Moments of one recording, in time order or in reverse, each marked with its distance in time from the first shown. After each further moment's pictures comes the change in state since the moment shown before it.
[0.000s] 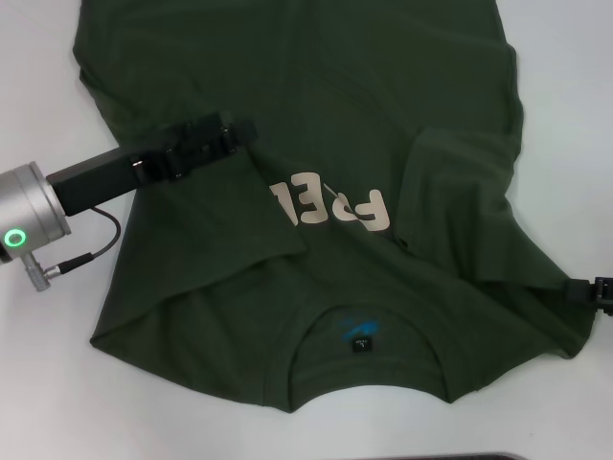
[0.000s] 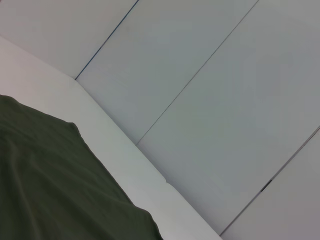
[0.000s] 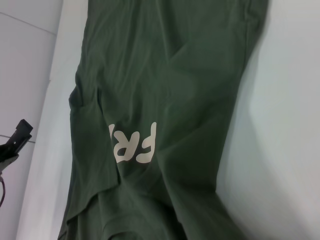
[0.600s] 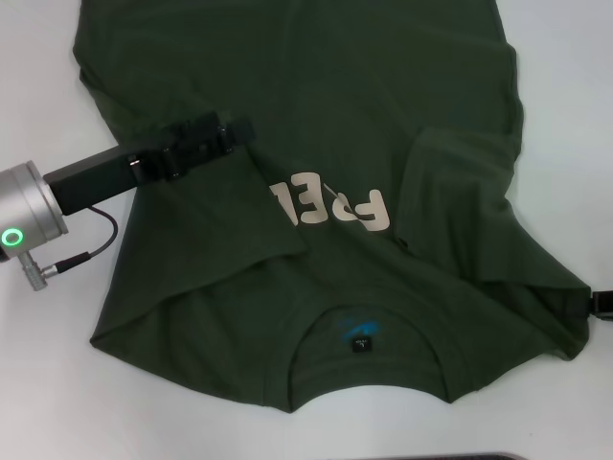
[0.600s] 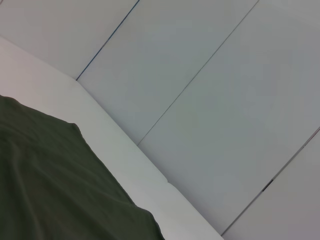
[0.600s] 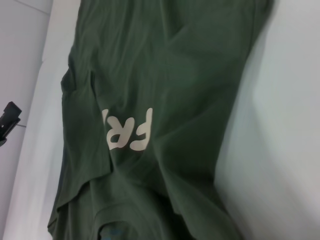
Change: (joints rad) left arm 0.000 0.004 0.000 0.000 0.000 0.000 0.001; right arm 0.017 0.018 -0.017 -0.003 -0.035 0.028 -0.009
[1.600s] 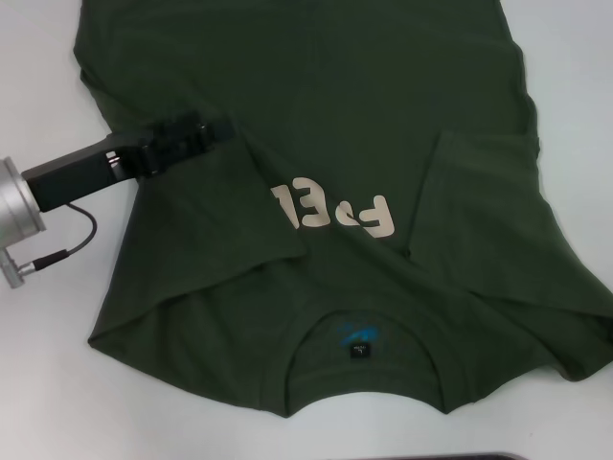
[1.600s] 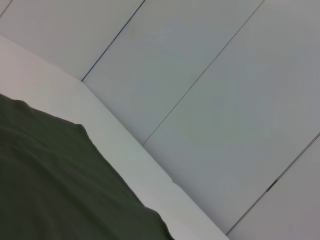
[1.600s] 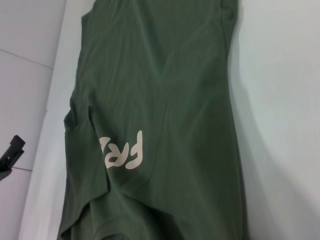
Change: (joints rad) left arm 0.005 0.033 0.004 0.002 0.000 0.012 -0.021; right arm -0.140 0.015 0.170 -0.023 0.001 -0.073 -0.096
